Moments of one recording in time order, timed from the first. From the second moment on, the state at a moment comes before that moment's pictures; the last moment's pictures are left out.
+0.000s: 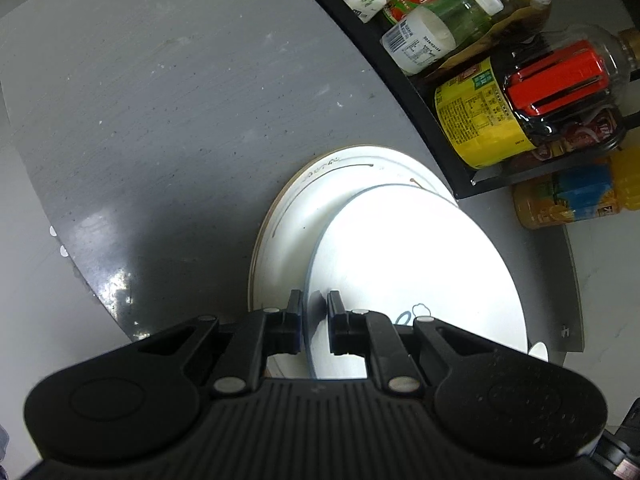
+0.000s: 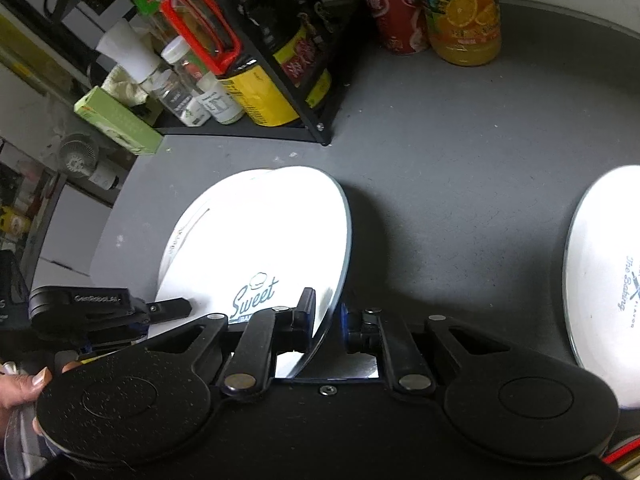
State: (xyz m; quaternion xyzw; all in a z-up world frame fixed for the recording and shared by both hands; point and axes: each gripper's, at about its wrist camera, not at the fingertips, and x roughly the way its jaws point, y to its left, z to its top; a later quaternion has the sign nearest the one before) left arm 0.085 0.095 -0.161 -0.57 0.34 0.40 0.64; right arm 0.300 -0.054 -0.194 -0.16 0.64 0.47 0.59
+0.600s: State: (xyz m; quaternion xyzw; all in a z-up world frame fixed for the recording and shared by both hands) left arm 0.091 0.115 -0.133 -0.50 0.39 0.42 0.66; right arm 0.300 -0.045 -0.212 -0.16 0.65 0.44 0.60
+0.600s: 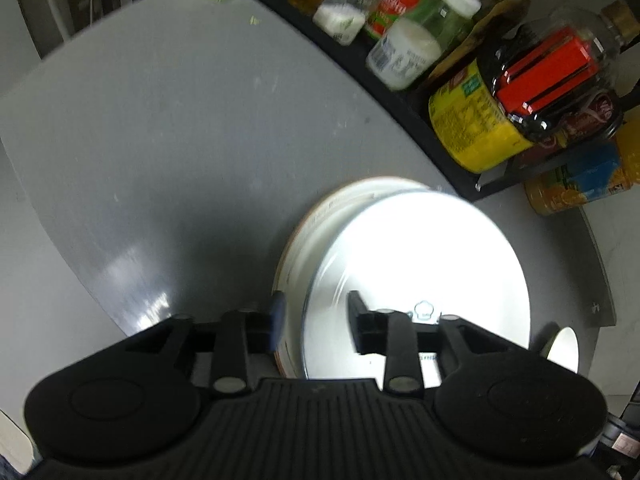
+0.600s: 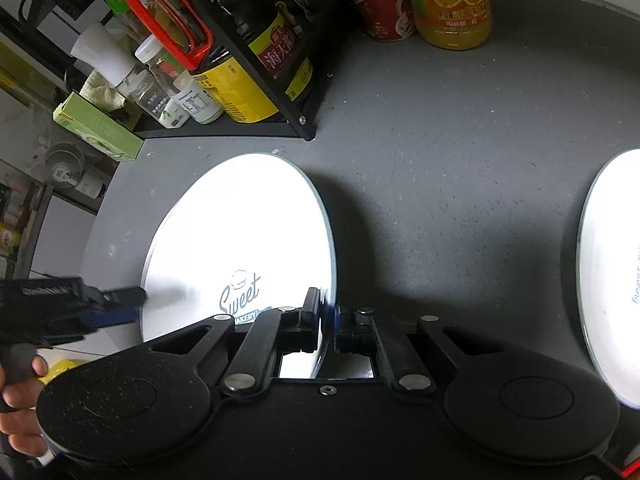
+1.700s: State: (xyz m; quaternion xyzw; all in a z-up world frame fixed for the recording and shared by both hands) left arm 0.077 0.131 -0.162 -0.47 0.39 0.45 0.65; right arm 0.288 -0.024 -0.213 -0.18 0.63 0.45 0.60
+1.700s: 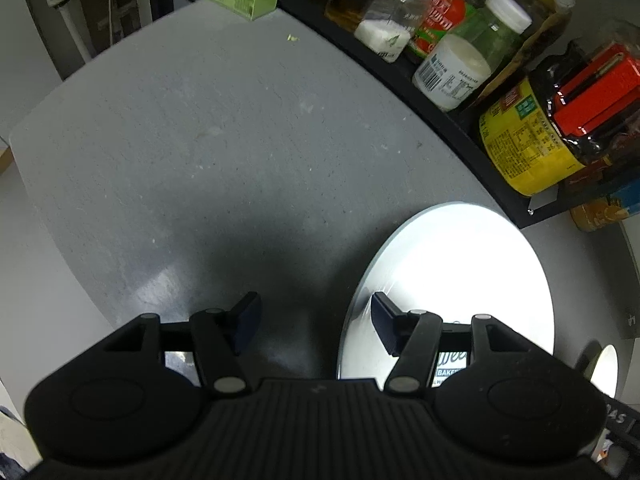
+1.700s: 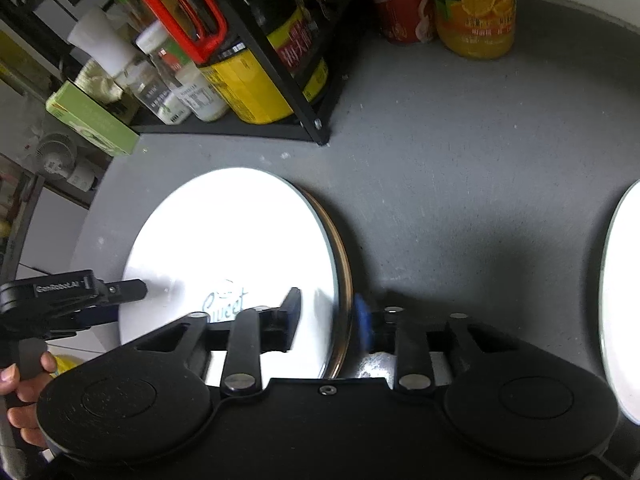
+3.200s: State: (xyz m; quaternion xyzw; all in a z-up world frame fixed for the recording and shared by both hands) left arm 0.205 0.029 -0.076 -0.36 0.39 0.32 0.78; right arm 0.341 -0.144 -0.114 -0.12 0.56 0.40 0.72
